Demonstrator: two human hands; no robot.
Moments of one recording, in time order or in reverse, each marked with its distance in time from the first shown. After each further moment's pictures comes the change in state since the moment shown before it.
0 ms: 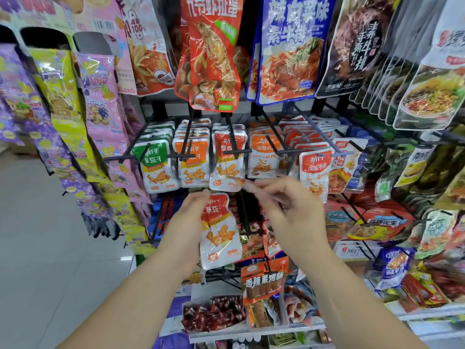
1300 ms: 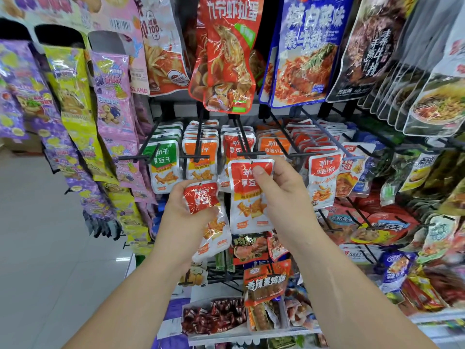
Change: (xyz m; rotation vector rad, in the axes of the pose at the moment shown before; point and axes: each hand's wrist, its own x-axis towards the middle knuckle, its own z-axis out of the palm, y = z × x) left_hand 0.004 0.006 -0.024 0.195 0.034 0.320; right_hand 0.029 -0.029 0.028 0.451 -0.126 0.411
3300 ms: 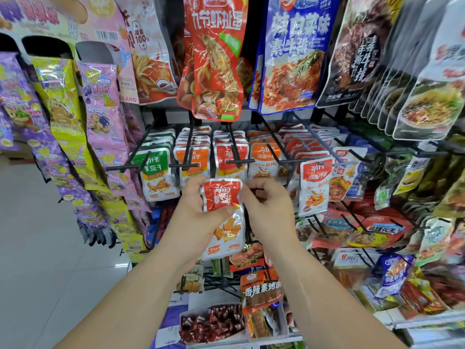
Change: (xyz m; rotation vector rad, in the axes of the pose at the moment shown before) left_hand 0.007 0.014 0.023 0.092 -0.193 0.061; right_hand 0.008 0.039 0.004 -0.286 0.250 0.067
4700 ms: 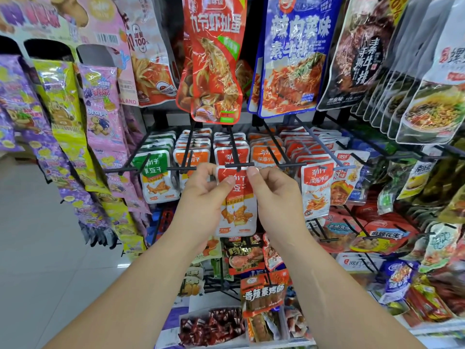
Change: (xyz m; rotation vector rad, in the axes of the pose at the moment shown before) left_hand 0.020 0.020 0.018 -0.069 0.037 0.062; right_hand 0.016 -0.019 -0.010 0.255 -0.064 -0.081
